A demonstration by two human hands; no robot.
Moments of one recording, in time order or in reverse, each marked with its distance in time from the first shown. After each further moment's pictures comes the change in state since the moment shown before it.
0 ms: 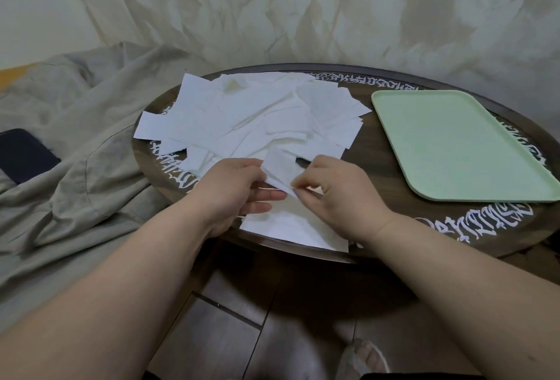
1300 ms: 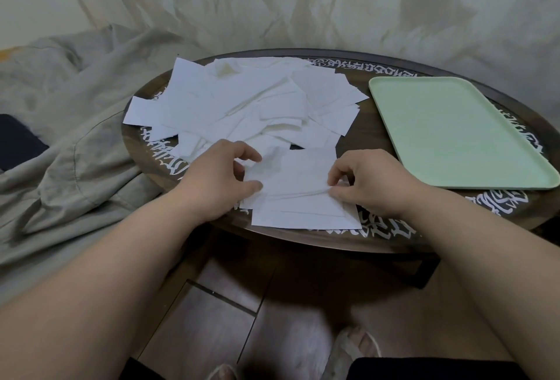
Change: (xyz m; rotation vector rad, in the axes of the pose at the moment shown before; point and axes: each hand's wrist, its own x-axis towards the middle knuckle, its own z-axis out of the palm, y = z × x) left_hand 0.014 -0.023 -0.021 0.836 0.149 0.349; right_hand -0.005 0.034 -0.041 -0.142 -0.416 0.229
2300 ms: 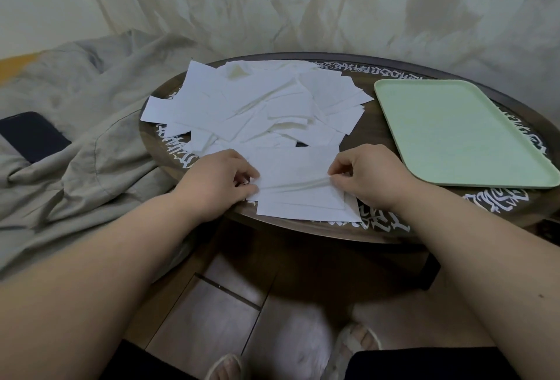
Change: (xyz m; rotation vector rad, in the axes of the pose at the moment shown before) left_hand -0.012 -0.016 -0.002 0.245 -0.015 0.119; right_hand 0.000 -0.006 0.005 0.030 0.068 0.079
